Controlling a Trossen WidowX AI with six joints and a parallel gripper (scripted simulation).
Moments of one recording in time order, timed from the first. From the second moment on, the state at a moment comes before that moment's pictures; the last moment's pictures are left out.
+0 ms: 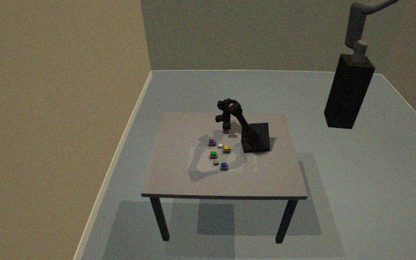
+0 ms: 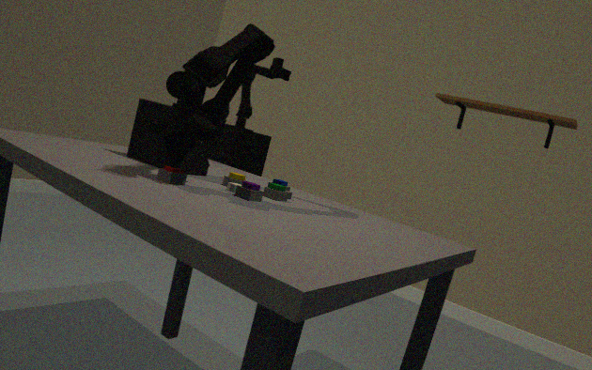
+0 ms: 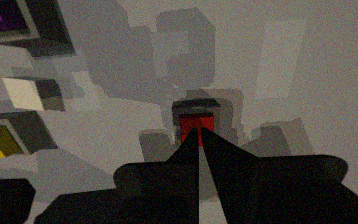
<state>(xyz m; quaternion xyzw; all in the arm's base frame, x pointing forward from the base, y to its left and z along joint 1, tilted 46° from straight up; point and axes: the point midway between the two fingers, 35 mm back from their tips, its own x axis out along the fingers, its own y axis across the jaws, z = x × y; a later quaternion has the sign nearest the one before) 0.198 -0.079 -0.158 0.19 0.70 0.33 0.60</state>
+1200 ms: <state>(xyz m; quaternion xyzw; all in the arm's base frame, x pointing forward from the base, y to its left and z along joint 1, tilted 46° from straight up) 0.216 -0.138 -0.098 0.19 0.70 0.33 0.60</state>
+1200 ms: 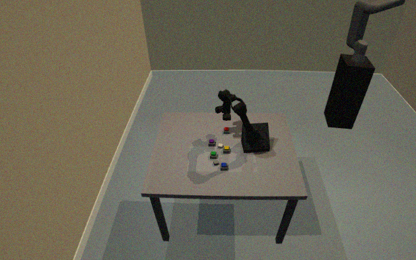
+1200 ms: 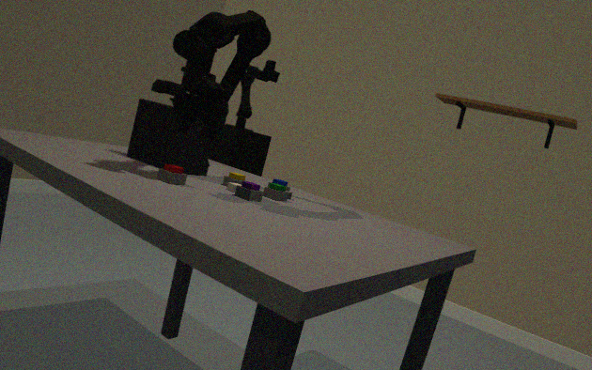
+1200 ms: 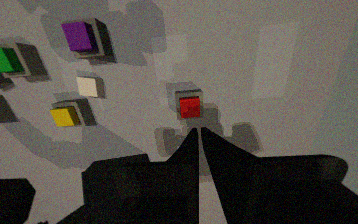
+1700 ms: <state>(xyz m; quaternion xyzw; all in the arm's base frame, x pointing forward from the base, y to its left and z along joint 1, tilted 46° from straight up) 0.302 -0.034 -0.013 0.19 0.70 0.33 0.60</state>
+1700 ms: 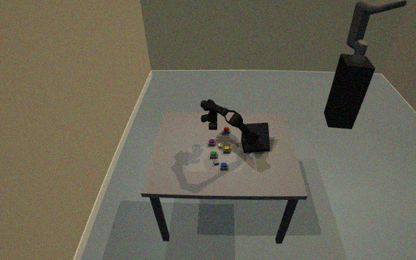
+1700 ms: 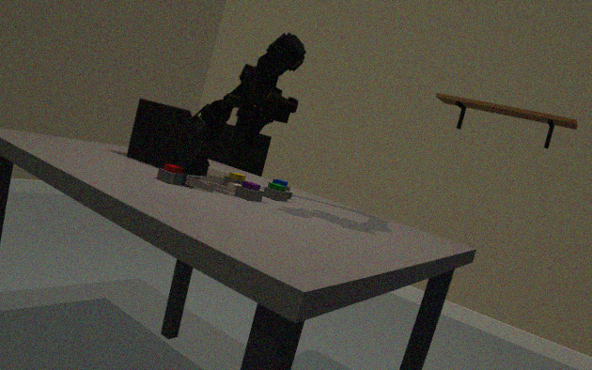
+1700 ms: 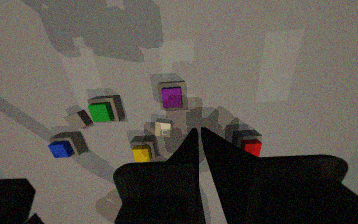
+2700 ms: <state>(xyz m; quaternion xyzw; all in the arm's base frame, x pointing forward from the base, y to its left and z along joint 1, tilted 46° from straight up) 0.297 0.045 -0.046 0.19 0.70 0.34 0.60</state>
